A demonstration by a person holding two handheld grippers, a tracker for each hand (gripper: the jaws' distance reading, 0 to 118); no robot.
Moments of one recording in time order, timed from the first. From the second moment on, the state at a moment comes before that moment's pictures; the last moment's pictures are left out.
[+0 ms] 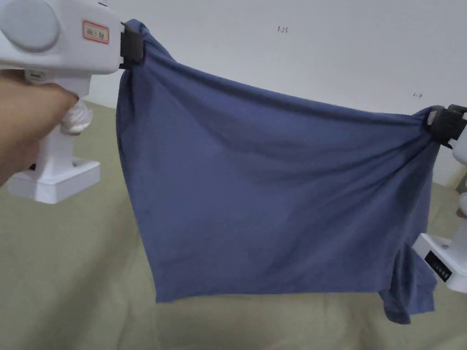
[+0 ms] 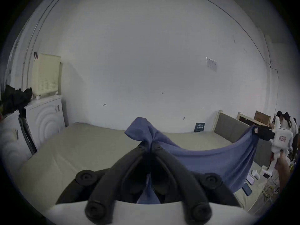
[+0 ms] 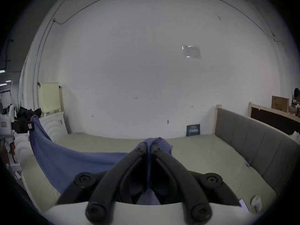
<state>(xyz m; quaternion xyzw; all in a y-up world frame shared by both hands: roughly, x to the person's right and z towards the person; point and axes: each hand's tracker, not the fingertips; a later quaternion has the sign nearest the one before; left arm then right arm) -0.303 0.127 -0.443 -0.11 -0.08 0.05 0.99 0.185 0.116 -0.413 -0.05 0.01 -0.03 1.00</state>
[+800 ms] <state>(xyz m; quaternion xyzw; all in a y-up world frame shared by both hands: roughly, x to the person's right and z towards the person) -0.301 -0.031 -0.420 -0.16 -0.02 0.08 0.98 0.182 -0.043 -0.438 -0.13 0.04 0.00 0.99</state>
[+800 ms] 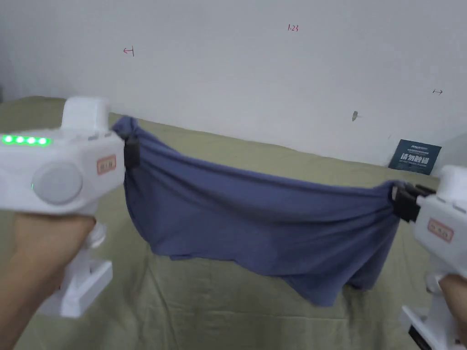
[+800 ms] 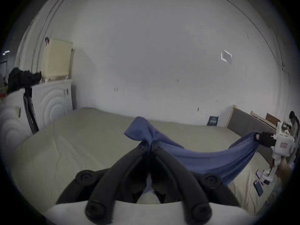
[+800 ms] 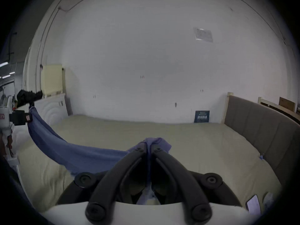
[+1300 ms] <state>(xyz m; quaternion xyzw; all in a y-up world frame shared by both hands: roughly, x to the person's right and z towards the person) -0.310 -0.164 -0.320 -0.30 -0.02 0.10 0.95 0.199 -0.166 -0.317 -0.27 -0.01 -0.06 0.96</state>
